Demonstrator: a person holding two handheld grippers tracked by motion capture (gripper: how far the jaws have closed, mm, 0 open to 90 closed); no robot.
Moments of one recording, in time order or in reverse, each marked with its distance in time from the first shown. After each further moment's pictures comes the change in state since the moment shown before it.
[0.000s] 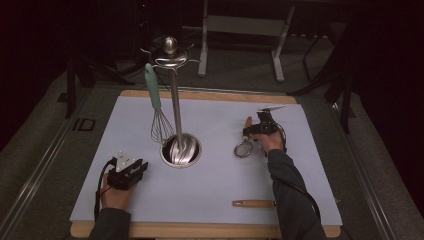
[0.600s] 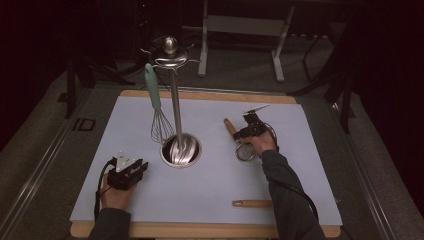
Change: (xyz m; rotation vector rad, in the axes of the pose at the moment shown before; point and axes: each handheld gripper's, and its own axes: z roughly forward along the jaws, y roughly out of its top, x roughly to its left) left arm 0.000 0.000 0.000 0.000 0.000 0.000; right arm 0.038 -0.001 0.012 0.112 0.050 -0.174
